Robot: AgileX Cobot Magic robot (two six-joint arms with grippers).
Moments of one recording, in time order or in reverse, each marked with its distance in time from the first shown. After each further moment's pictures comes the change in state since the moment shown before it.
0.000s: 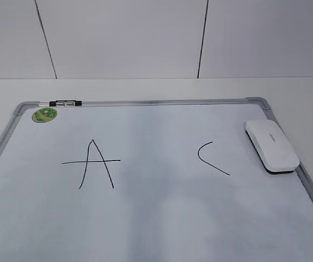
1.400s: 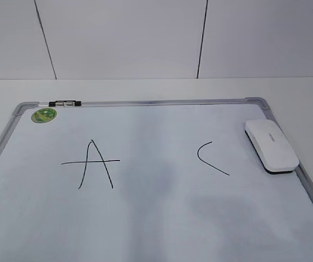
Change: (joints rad) left arm -0.002 -0.002 0.031 -0.006 -0.074 0.000; right arm -0.143 -0.175 0.044 0.021 0.023 0.006
